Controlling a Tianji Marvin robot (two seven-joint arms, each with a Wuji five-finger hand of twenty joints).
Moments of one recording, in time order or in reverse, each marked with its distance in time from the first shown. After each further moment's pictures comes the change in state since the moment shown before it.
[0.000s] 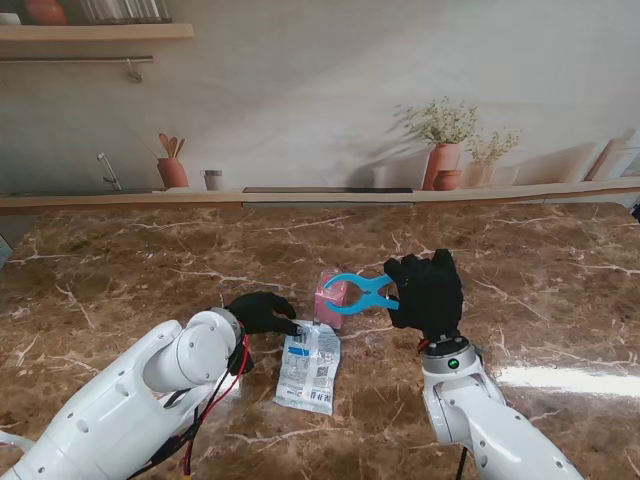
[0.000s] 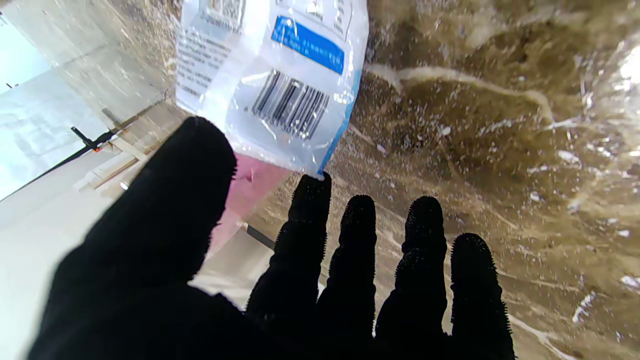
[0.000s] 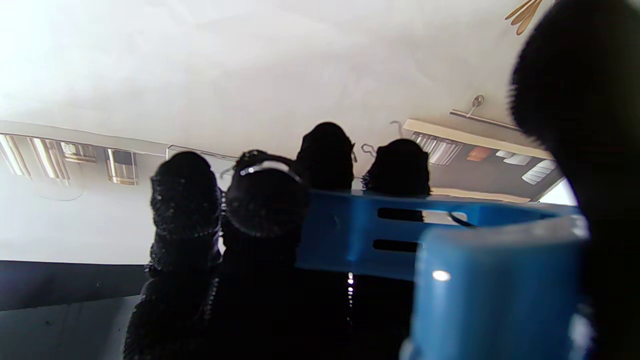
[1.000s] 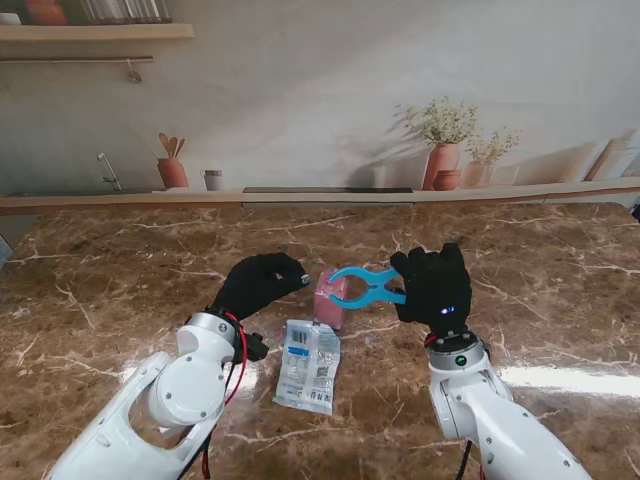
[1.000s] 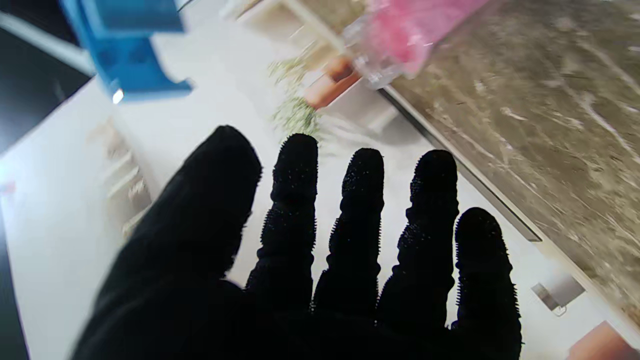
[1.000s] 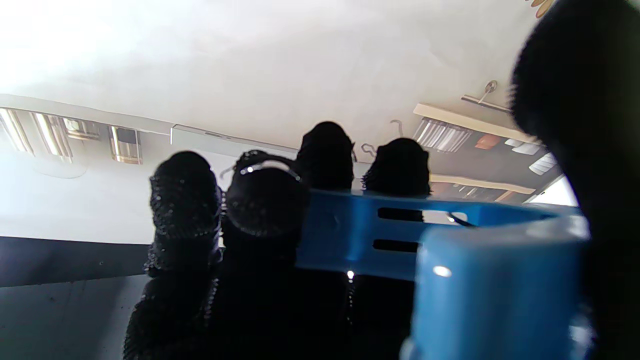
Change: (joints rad) left arm 0.251 -0.101 -0.181 -0.247 -0.024 -0.217 0.375; right arm -0.008 0.007 0.035 -0.022 -0.020 -0.006 -0.023; left_hand 0.161 0.082 -0.110 0.019 0.129 -0.123 0.294 0.159 0.354 0.016 0.072 0.006 0.335 0.048 0.172 0.023 0.177 0.085 0.289 0.057; right_hand 0.000 -0.002 0.001 0.000 0.000 0.000 0.000 -0.014 0.000 0.000 0.000 -0.012 0.000 0.000 0.000 -0.010 0.013 0.000 0.001 0.000
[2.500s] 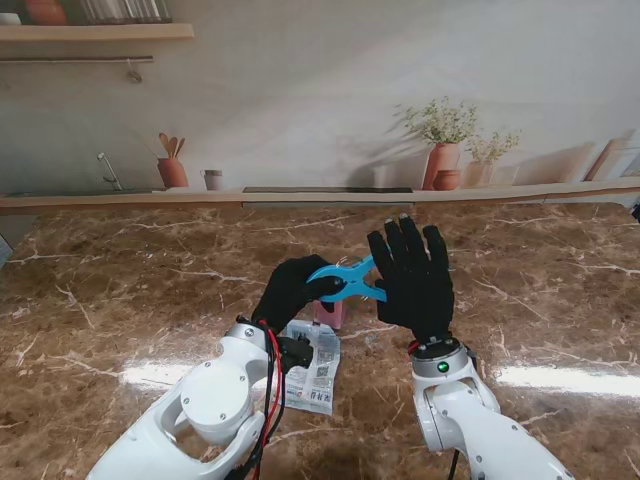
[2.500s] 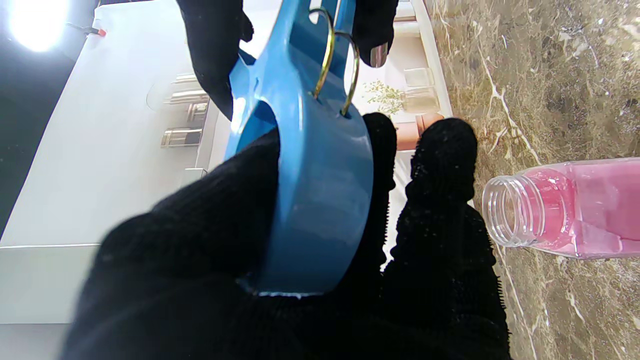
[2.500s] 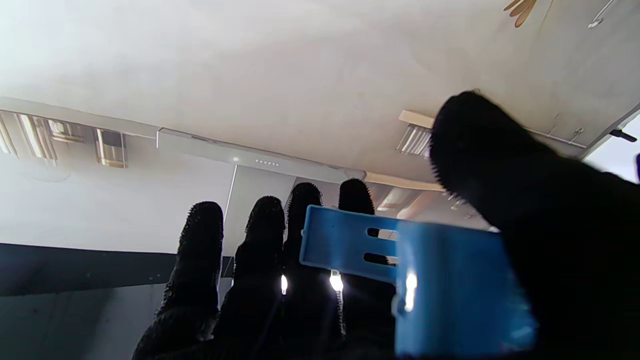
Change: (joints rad) left arm -0.024 -0.072 0.130 0.016 -0.549 -0.127 0.138; right arm -0.036 0.002 -0.045 -0.109 -0.056 0.076 0.124; left_hand 0.035 -0.189 0.476 -0.133 0.067 0.173 0.255 0.185 0.313 0.015 0.074 0.313 0.315 0.000 0.218 0.082 0.052 -0.133 0.100 -0.003; right_hand 0.046 0.346 0.087 0.115 -0.553 0.264 -0.373 -0.374 -0.603 0.093 -0.363 -0.701 -0.809 -0.001 -0.930 -0.651 -0.578 -0.054 -0.610 -0.109
